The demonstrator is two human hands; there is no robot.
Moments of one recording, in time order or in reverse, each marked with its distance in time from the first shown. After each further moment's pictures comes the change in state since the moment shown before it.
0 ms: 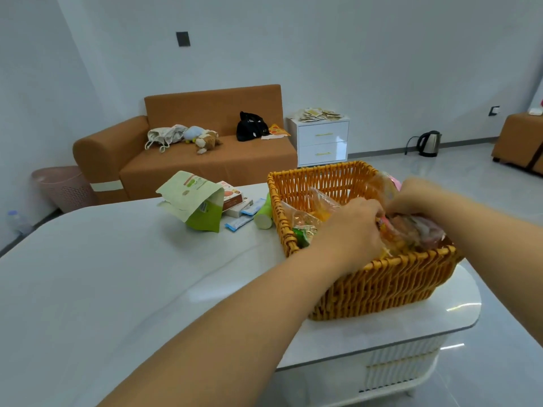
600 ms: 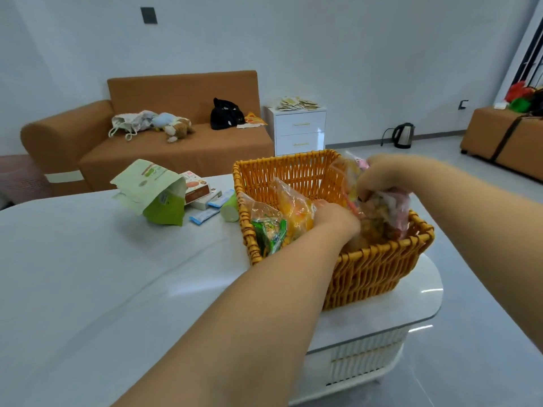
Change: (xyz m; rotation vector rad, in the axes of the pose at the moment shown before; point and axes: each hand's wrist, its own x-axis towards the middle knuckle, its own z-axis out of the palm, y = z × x) left_hand 0.073 0.016 0.056 -0.041 -0.236 -0.535; right_hand 0.005 0.007 -0.024 0.040 -0.111 -0.087
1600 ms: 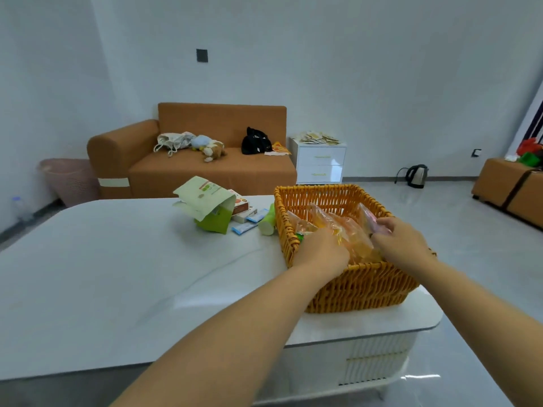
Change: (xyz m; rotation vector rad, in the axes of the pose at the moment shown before) left_hand -0.118 -0.069 -0.048 -0.251 0.223 0.052; right_hand -0.123 -0.015 0.047 0.431 0.298 -0.119
